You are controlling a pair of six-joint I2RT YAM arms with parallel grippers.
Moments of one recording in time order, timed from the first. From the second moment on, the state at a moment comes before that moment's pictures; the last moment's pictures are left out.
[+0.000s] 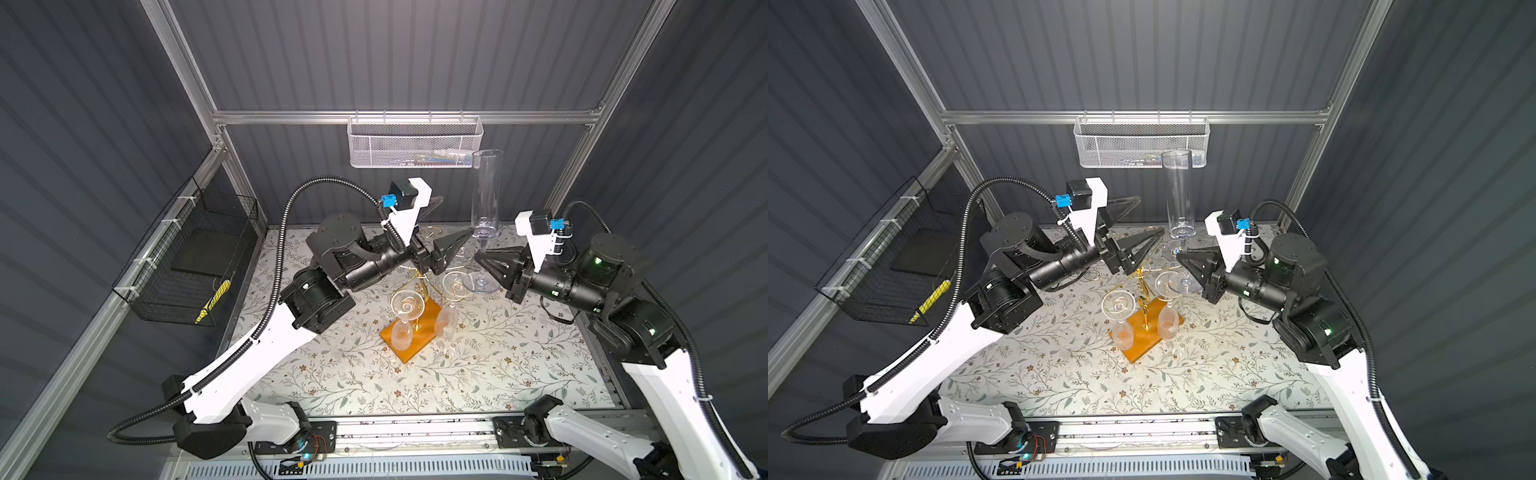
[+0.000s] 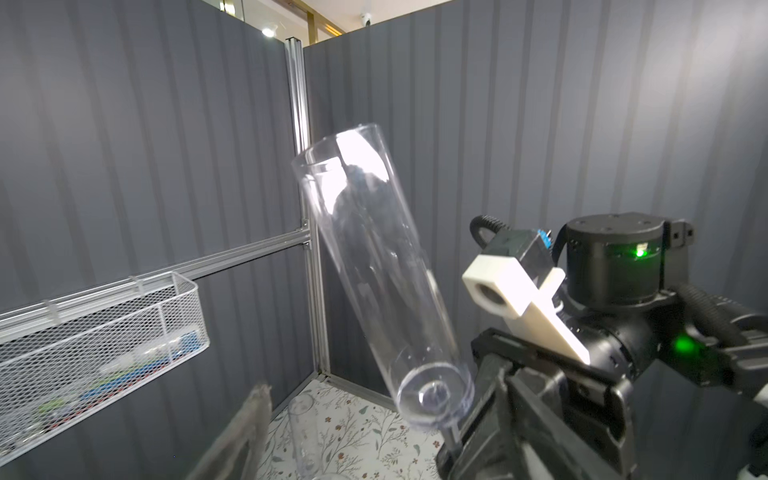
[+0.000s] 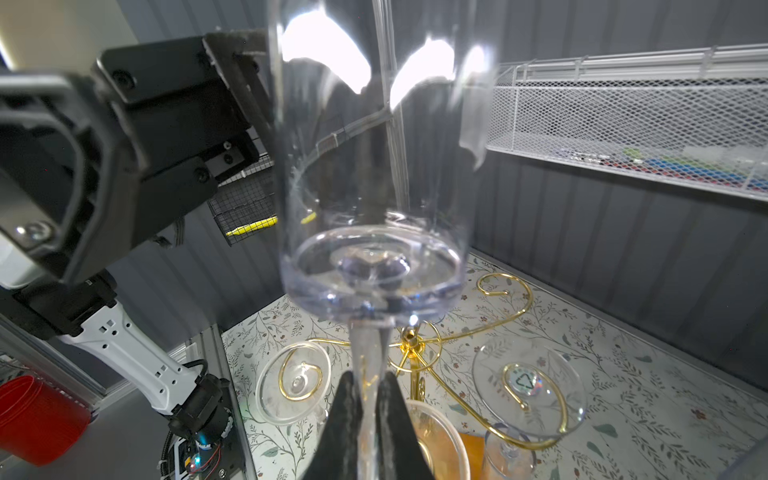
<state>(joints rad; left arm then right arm) -0.96 1.36 1.72 -0.11 0.21 -0.04 0.51 0.95 1.45 -0.61 -0.48 0.10</state>
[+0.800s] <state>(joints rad) -0.89 1.44 1.85 -0.04 0.45 -0.34 0.74 0.95 1.45 -0.58 -0.30 -0.08</state>
